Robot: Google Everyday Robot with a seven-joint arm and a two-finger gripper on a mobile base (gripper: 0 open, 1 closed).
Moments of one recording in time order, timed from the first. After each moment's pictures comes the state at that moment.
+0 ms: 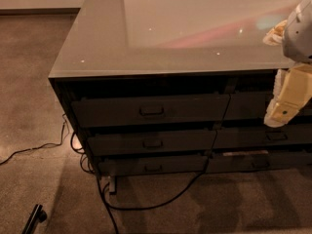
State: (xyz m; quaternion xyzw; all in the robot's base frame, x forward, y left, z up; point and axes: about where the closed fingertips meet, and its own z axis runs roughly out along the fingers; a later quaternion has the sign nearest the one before) arm 0.438 -0.217 0.976 -0.60 0.78 -0.03 0.16
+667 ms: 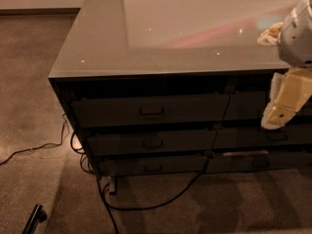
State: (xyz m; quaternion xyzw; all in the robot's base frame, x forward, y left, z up) arm 0.439 -0.210 0.973 -0.62 0.76 -0.04 0.17
